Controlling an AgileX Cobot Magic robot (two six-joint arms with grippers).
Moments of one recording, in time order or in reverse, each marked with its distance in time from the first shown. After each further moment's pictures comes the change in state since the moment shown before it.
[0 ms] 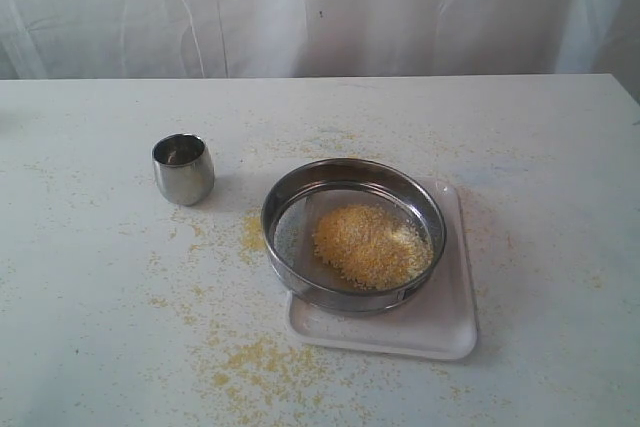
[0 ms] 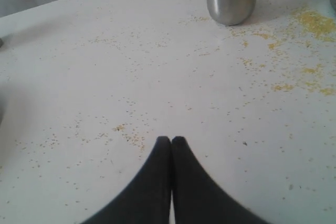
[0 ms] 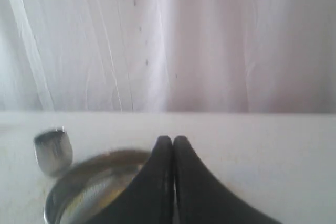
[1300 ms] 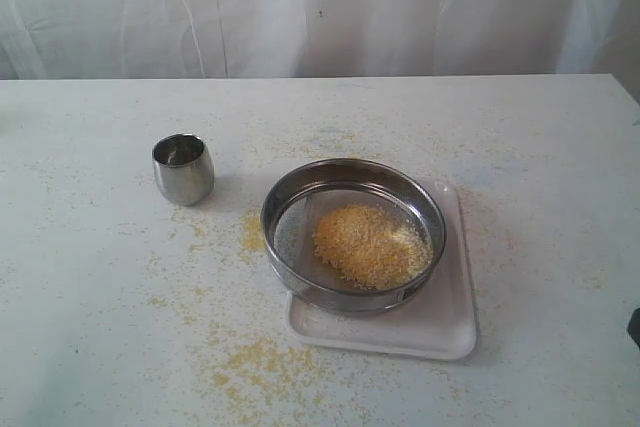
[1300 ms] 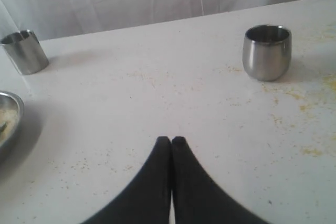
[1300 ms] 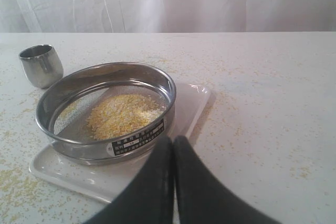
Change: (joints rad) left arm 0.121 0.000 -0.034 -0.087 -0.092 0.000; right arm 0.000 0.000 -0.002 0.000 0.308 0.000
